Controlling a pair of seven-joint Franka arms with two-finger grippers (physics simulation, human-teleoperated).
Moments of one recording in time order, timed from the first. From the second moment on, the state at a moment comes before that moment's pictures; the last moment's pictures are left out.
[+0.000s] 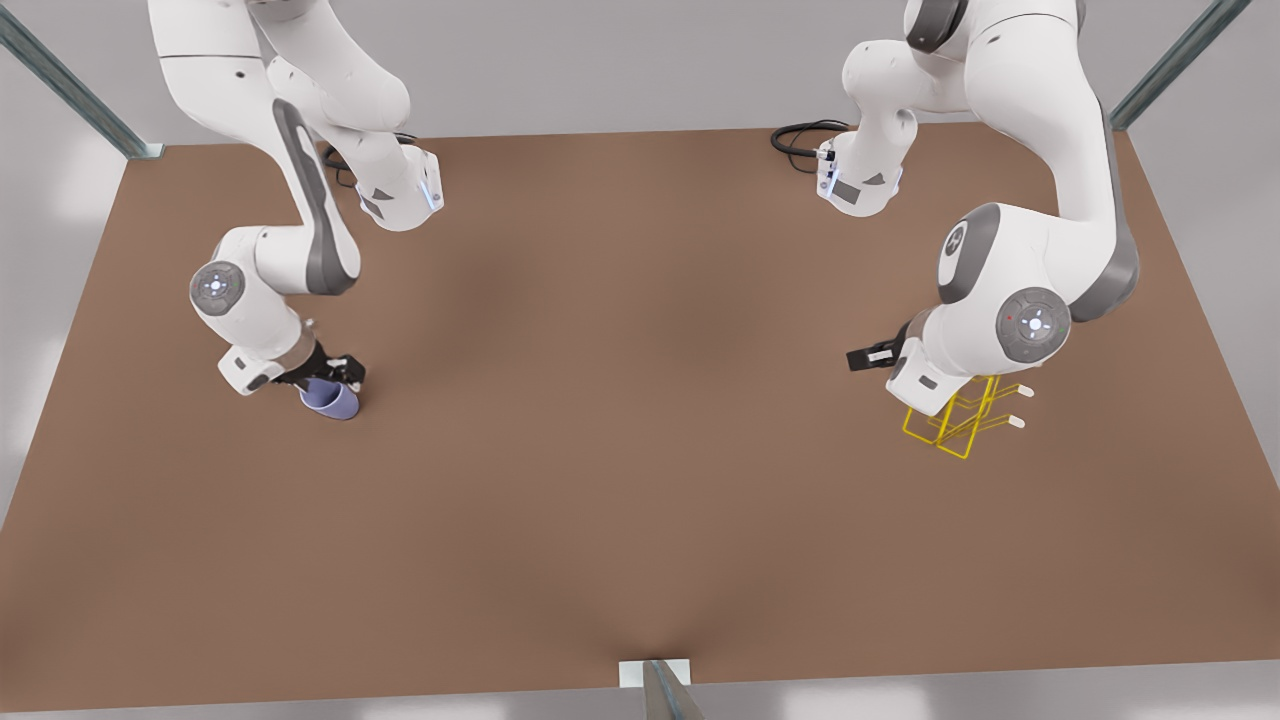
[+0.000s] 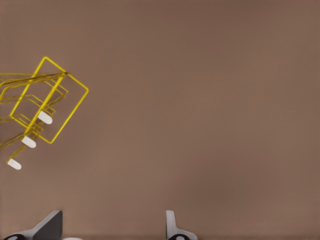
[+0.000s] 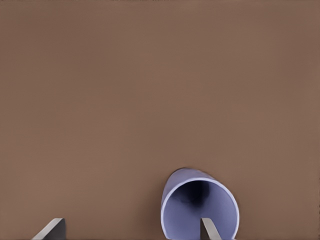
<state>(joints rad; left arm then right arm) -0.21 0.35 -0.05 -1.35 -0.08 1.39 -0.45 -0.31 0.01 0.30 -2.36 -0.01 2.41 0.03</state>
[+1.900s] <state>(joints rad) -0.22 0.36 -0.05 -1.35 -0.08 1.39 -0.48 -0.37 0.21 0.30 -2.42 -0.09 2.64 0.04</state>
